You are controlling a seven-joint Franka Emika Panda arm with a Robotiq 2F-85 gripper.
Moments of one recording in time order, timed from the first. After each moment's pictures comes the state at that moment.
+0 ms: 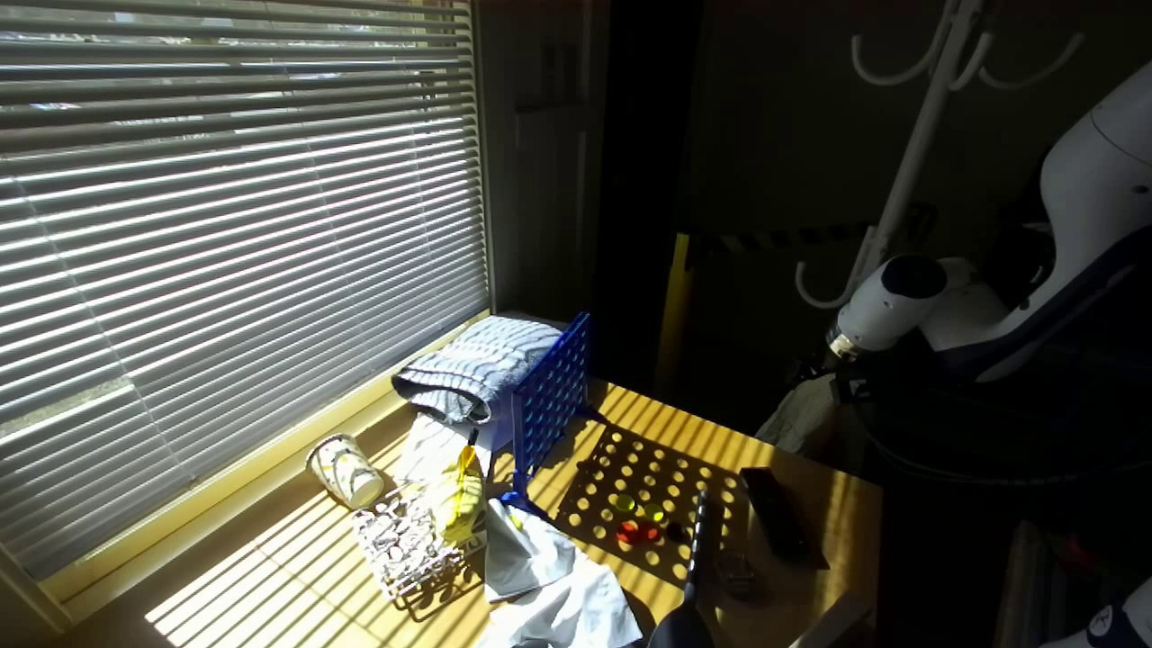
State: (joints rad) arm -0.44 0.16 -0.15 -2.49 -1.58 2.98 1.66
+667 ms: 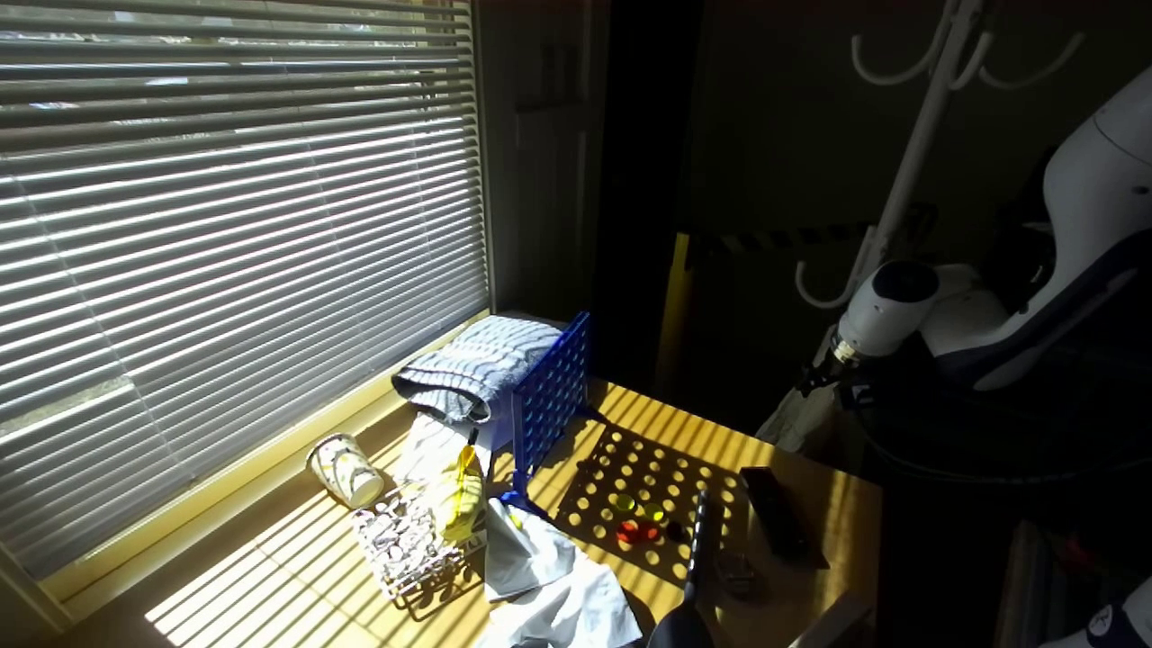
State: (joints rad) arm -0.43 0.15 -0.15 -2.53 -1.47 2.88 1.61
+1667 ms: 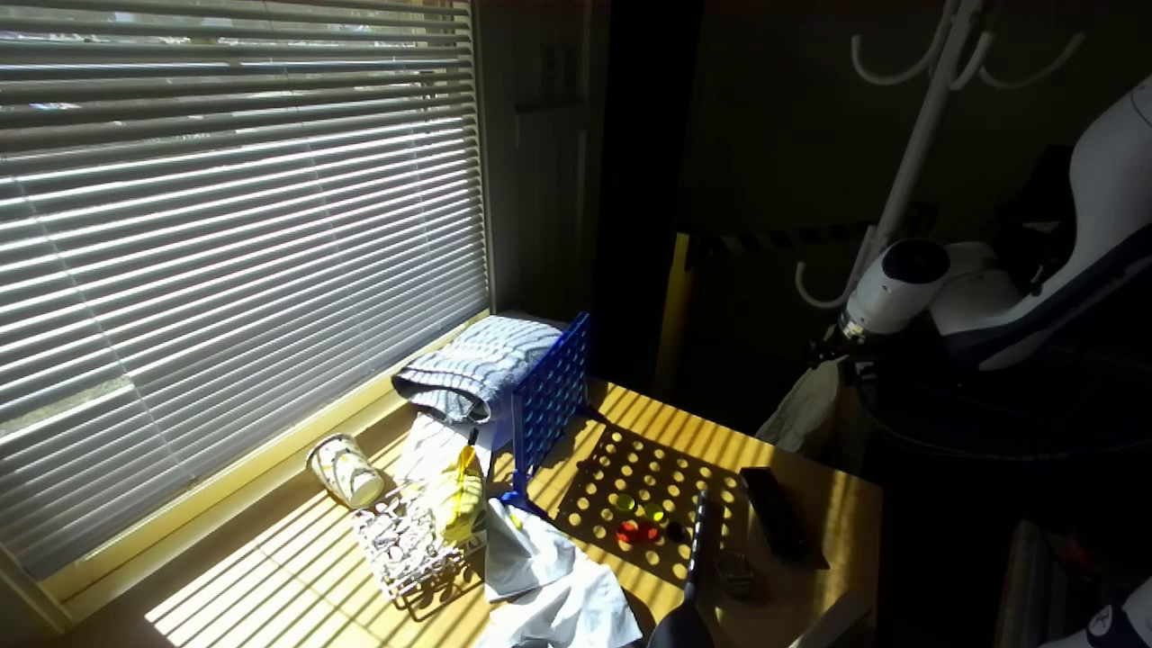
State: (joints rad) arm -0.44 0.09 -0.17 -2.51 -1.50 2.85 1.65
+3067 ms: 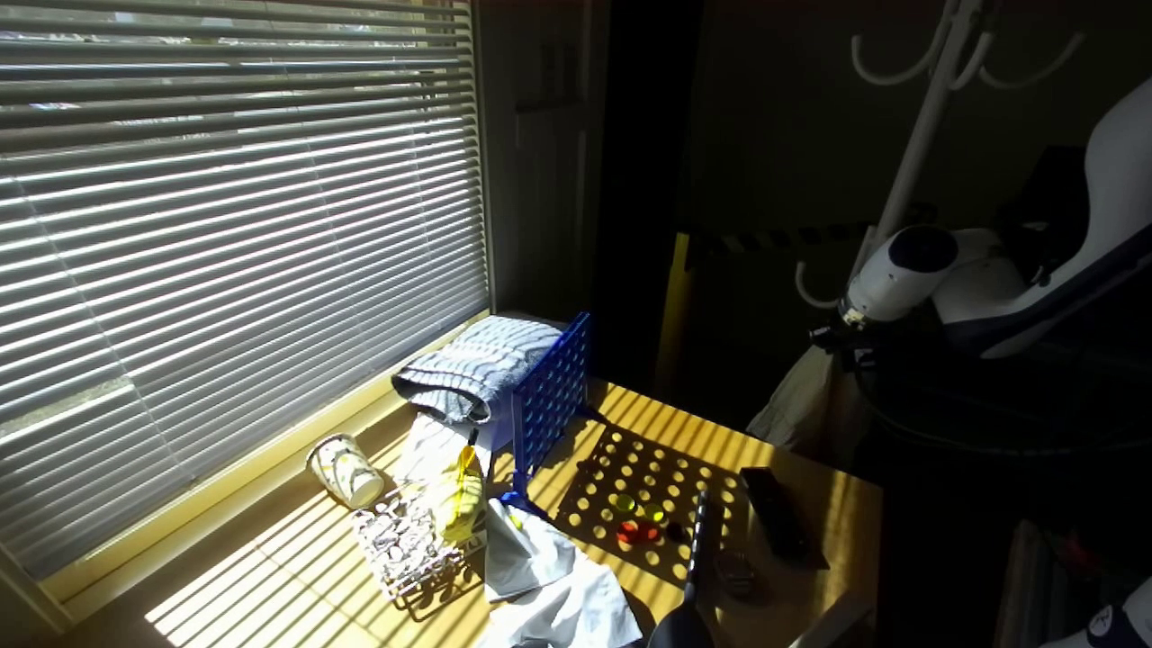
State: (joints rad) arm -0.44 0.05 -0.17 -2.49 -1.53 2.87 1.66
